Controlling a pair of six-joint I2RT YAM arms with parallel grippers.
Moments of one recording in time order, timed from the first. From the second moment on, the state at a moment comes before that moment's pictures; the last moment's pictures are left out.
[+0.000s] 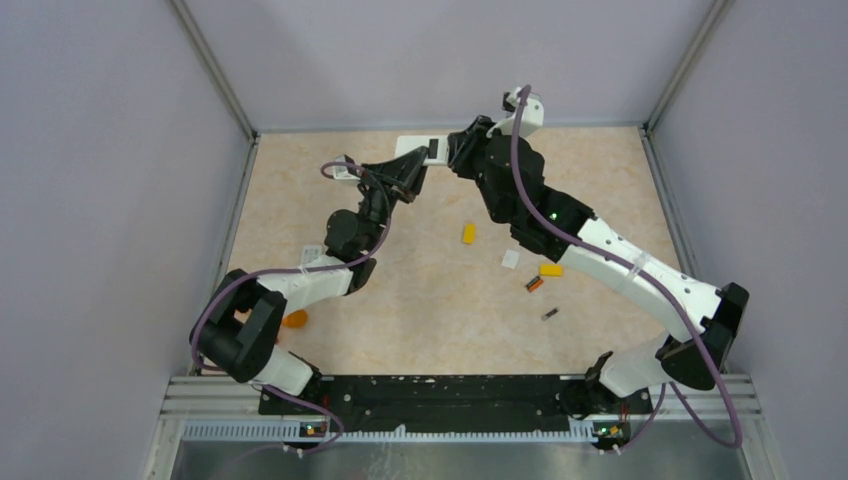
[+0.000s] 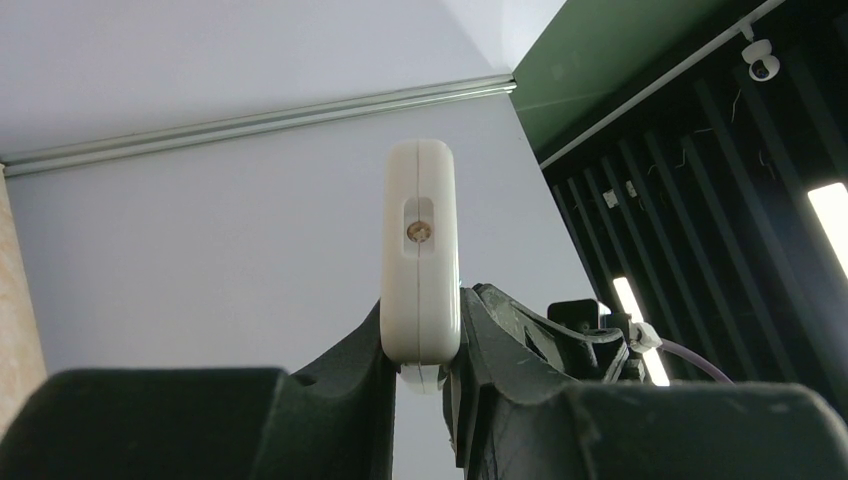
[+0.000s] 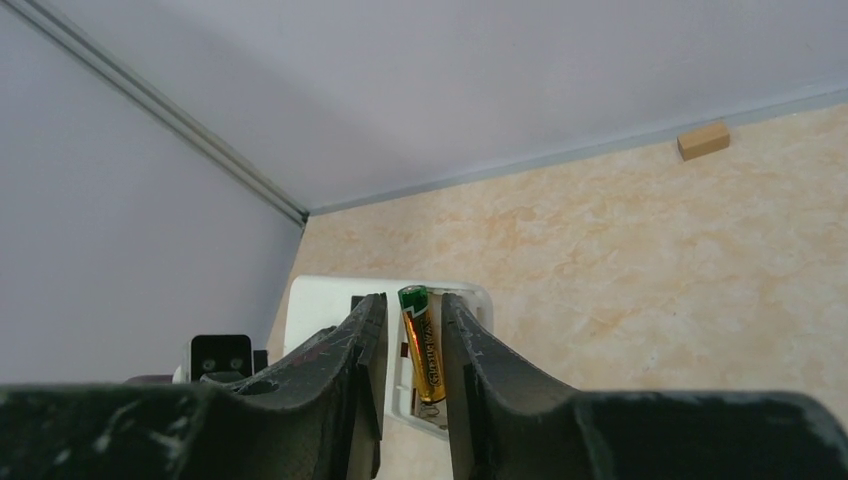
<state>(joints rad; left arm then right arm) -0.56 1.48 0.71 1.28 -0.07 -1.66 0.92 1.41 1.51 -0.15 0.68 0.55</state>
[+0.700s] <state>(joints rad) -0.56 1.48 0.72 1.36 -0.08 -1.67 0.90 1.29 1.51 -0.25 0.58 0.57</state>
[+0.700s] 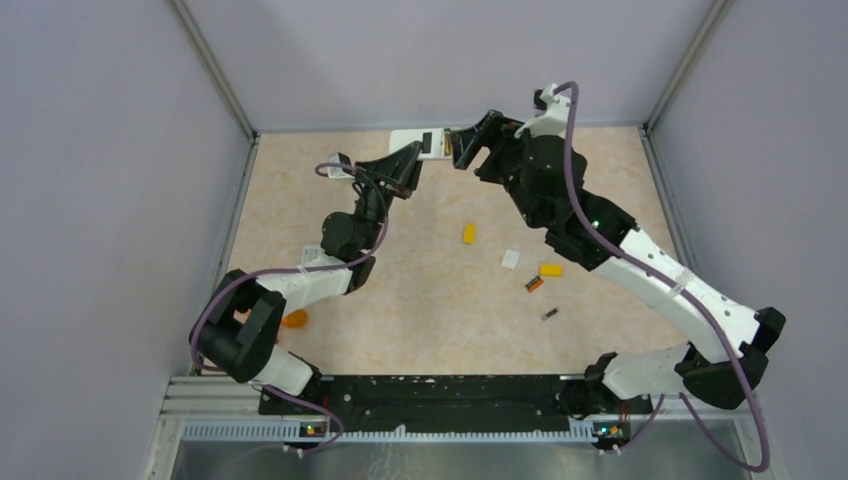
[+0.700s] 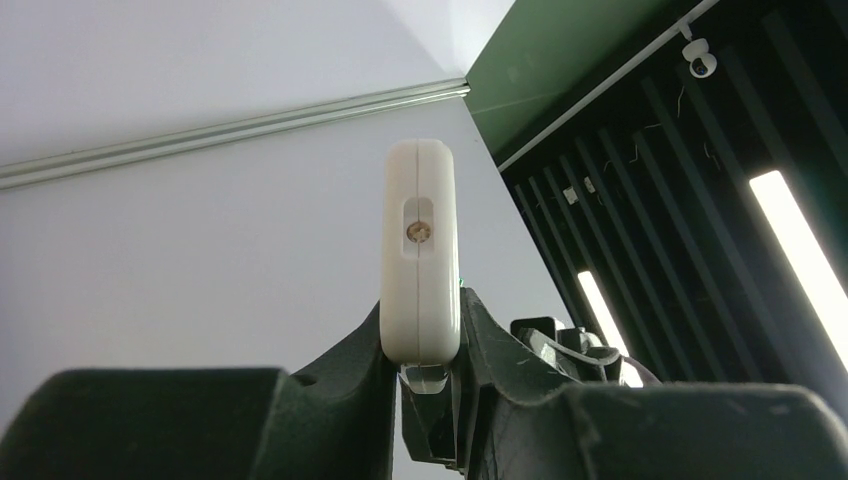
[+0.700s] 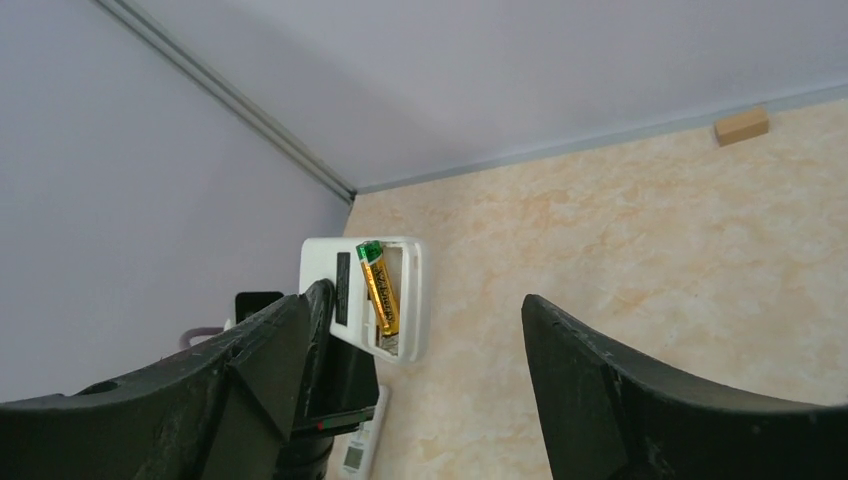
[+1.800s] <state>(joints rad) -0.53 1.51 0.66 1.42 -0.02 -1.61 0.79 1.19 1.17 -0.06 0.22 1.57</state>
